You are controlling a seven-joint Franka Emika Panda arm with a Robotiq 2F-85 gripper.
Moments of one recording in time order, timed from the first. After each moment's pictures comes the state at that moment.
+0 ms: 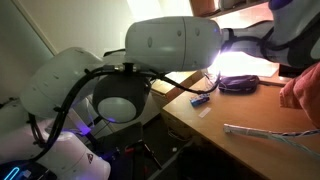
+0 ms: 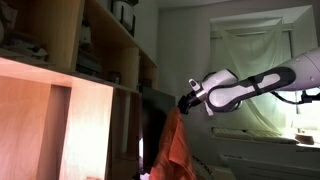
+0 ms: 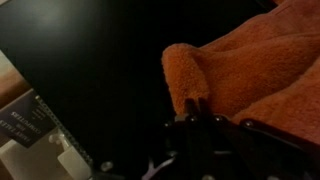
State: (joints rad) arm -0.24 1.32 0.18 -0.63 -0.22 3.01 -0.99
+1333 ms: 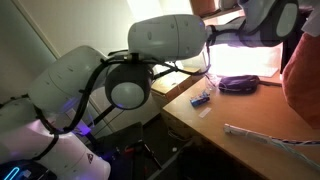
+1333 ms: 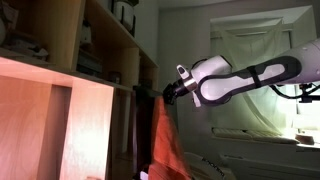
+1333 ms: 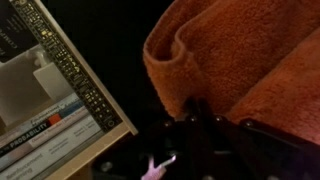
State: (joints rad) arm -0.09 1.33 0.13 -0.54 -0.25 3.02 -0.95
